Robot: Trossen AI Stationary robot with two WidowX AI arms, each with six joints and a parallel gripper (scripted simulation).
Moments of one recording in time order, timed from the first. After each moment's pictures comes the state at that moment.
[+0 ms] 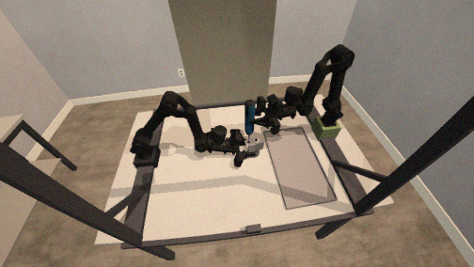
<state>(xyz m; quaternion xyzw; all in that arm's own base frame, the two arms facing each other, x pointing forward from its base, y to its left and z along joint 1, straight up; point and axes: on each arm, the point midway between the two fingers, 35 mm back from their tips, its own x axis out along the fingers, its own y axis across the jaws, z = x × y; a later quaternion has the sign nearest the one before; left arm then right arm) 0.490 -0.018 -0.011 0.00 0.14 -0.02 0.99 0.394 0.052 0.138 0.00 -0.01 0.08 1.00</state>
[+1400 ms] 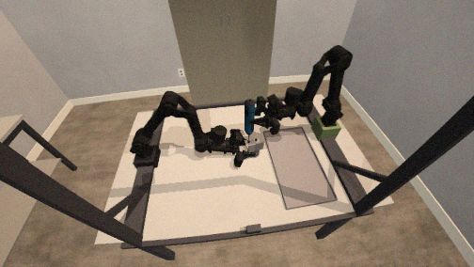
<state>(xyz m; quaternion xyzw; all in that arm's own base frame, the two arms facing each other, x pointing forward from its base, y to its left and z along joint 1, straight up) 0.490 -0.018 -0.011 0.00 0.14 -0.02 0.99 0.395 0.052 0.139 0.00 -0.02 0.08 1.00</state>
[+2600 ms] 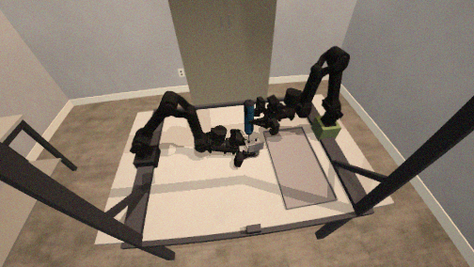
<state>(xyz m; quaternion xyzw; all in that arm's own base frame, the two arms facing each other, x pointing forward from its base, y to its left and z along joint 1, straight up) 0.490 -0.018 -0.011 0.00 0.14 -0.02 0.99 0.397 0.053 0.137 0.00 -0.03 0.08 1.00</state>
